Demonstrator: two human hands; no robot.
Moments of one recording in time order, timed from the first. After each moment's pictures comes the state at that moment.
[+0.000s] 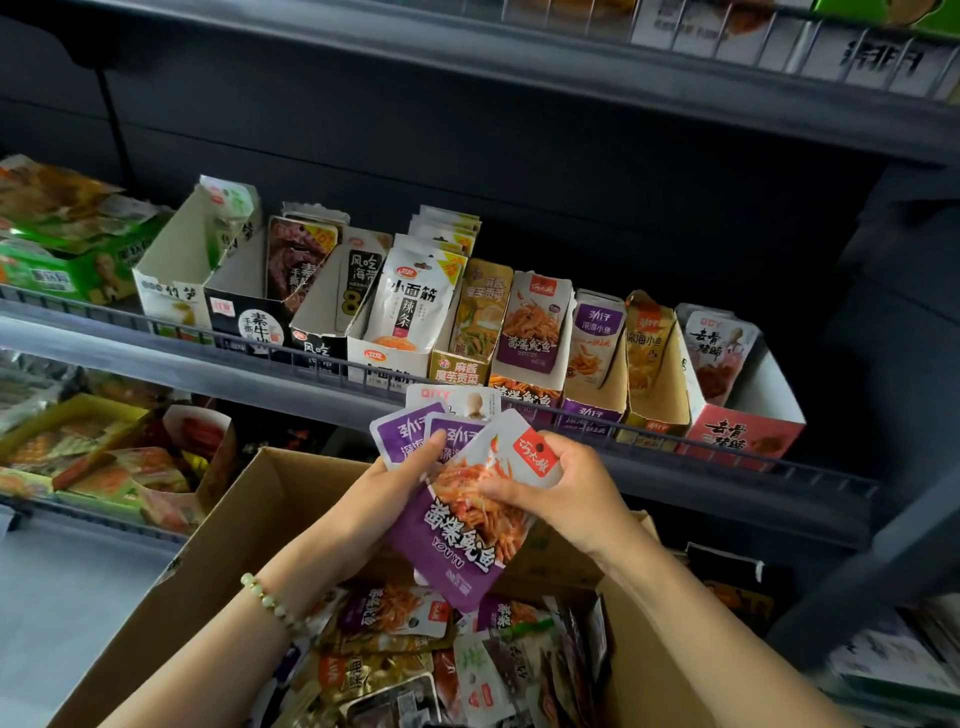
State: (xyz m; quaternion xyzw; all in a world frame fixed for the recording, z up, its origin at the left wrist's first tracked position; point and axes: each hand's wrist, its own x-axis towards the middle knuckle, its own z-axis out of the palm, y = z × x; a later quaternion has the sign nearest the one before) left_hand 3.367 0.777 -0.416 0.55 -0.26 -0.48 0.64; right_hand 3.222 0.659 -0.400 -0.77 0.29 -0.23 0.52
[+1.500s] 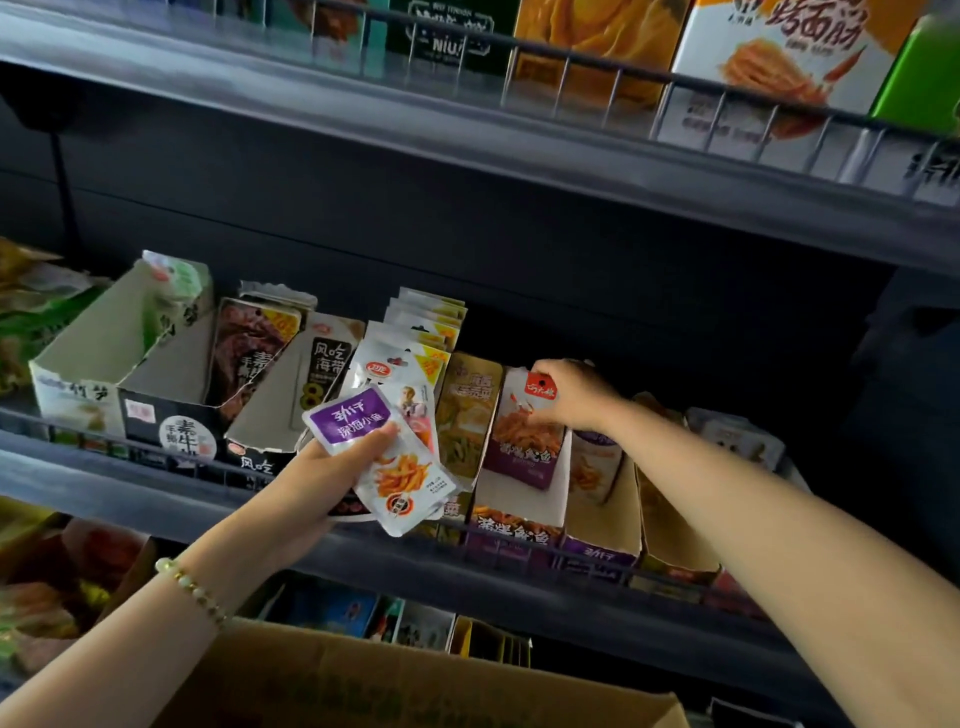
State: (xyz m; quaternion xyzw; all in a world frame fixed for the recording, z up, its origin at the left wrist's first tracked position) left_hand 3.467 0.687 -0.366 0.55 -0.25 -0.38 0.70; right_hand 3.353 0.418 -0.327 -0.94 0.32 -0.12 0.03
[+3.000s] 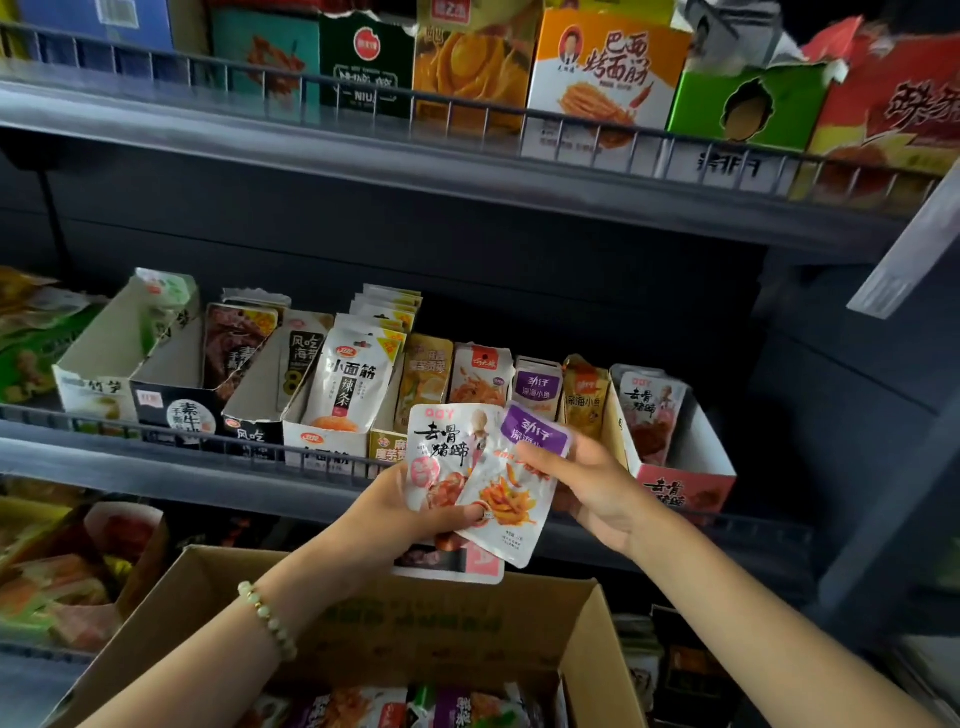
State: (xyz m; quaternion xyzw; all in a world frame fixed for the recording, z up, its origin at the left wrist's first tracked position) left_hand 3.349 0.726 -0.360 0.57 -0.40 -0.45 0.56; right_hand 3.201 0.585 -0.348 -0.61 0.29 -0.28 0.68
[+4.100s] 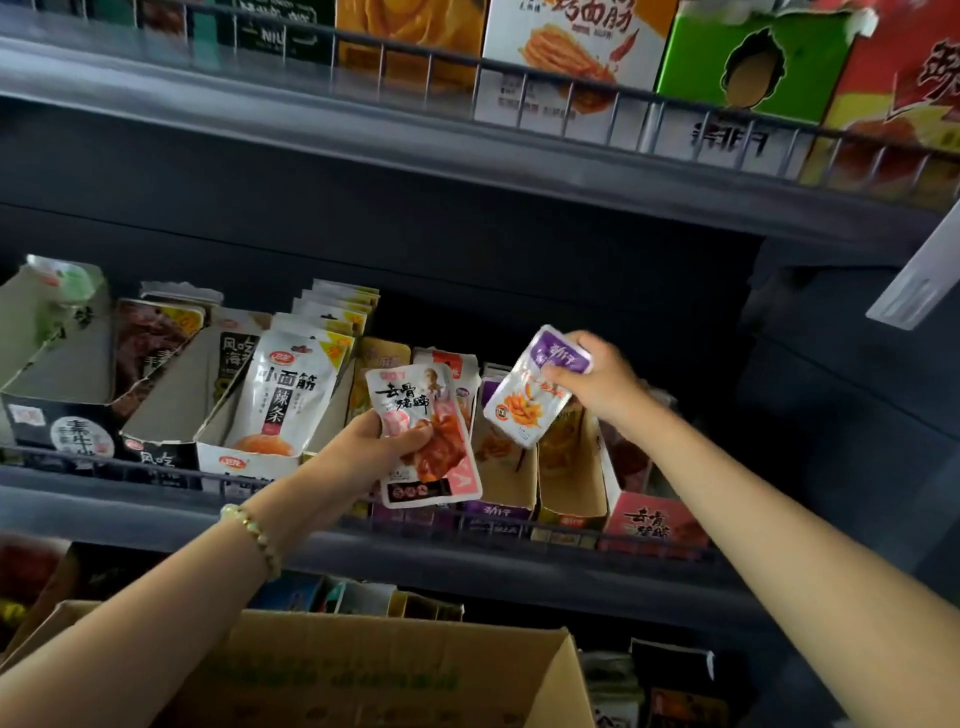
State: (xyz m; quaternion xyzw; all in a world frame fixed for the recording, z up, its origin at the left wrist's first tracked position) left_hand 3.380 0.627 -0.350 0.64 -0.34 -0.38 0.58; right_hand 3.220 0.435 -0.303 -0.82 0.35 -0.35 0.29
